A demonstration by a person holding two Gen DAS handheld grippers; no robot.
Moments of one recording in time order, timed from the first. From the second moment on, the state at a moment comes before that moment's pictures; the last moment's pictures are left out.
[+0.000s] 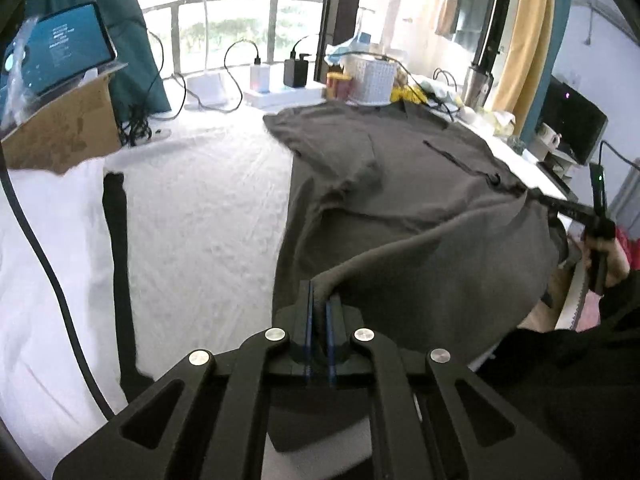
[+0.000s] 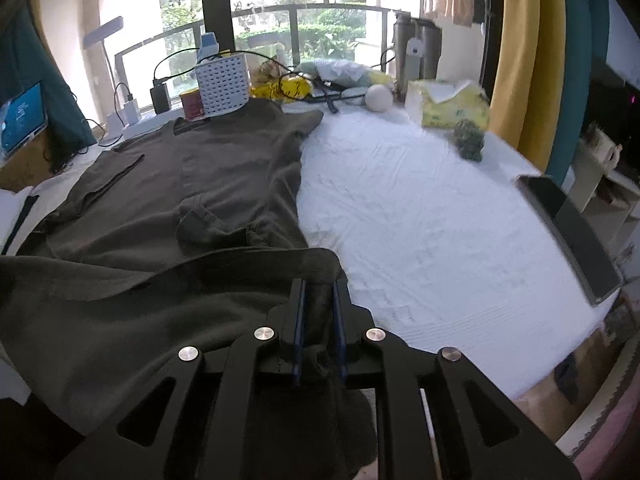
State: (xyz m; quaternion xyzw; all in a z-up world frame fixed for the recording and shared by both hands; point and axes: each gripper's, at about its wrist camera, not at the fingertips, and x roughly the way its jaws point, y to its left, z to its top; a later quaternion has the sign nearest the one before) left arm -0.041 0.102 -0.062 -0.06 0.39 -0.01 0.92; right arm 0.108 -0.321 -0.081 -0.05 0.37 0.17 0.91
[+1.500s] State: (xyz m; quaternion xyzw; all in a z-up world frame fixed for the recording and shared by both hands) left arm 0.149 0.164 -0.002 -0.08 0.31 -0.03 0.95; right arm 0.220 -0.287 0.026 -0.07 0.24 0.15 0.96
